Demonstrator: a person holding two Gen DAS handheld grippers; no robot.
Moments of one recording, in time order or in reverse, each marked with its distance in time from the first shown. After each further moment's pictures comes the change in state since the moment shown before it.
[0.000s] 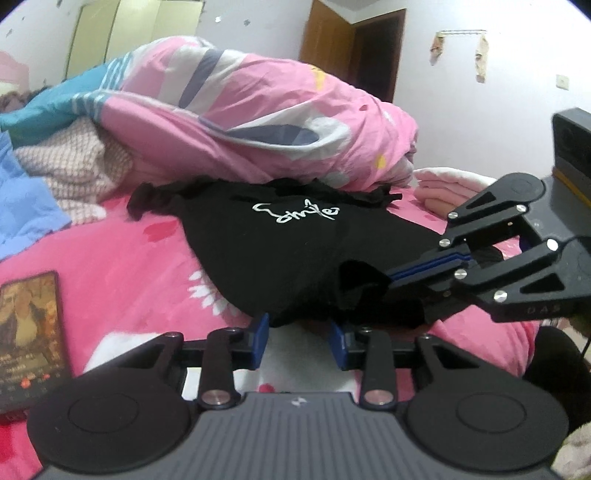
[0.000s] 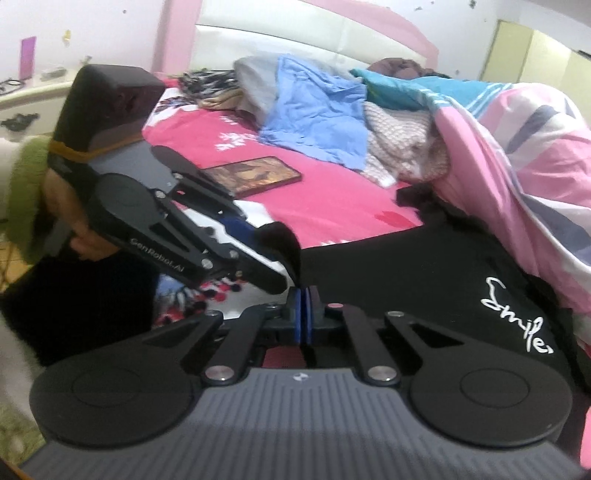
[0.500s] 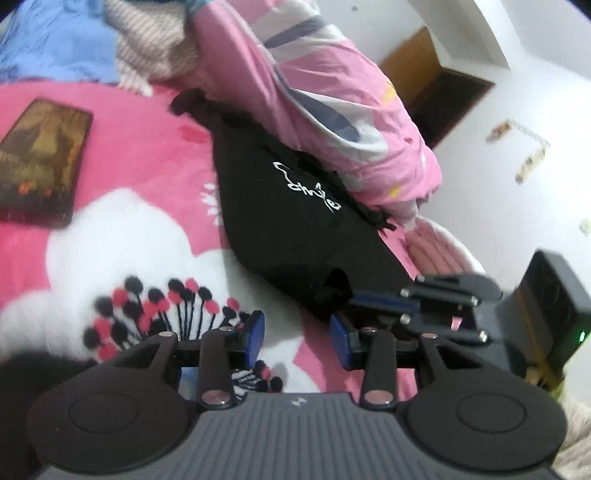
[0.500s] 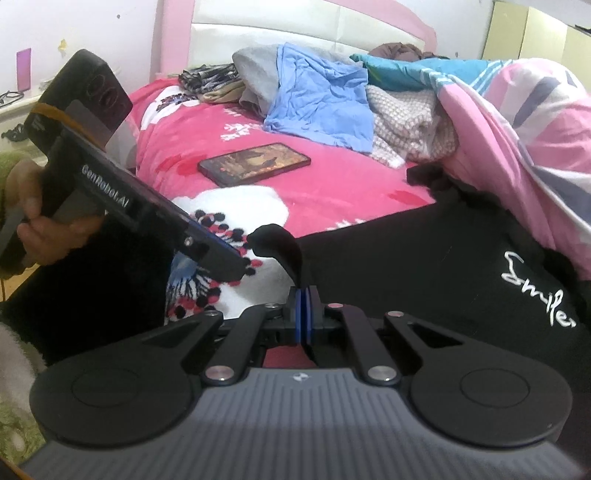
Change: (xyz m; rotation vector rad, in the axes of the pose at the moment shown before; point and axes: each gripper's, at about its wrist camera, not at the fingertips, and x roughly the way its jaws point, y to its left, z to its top) left arm -0.019 0.033 -0.031 -0.562 0.065 -0.155; right arm 0.012 0.008 -0.015 0.072 0.019 0.026
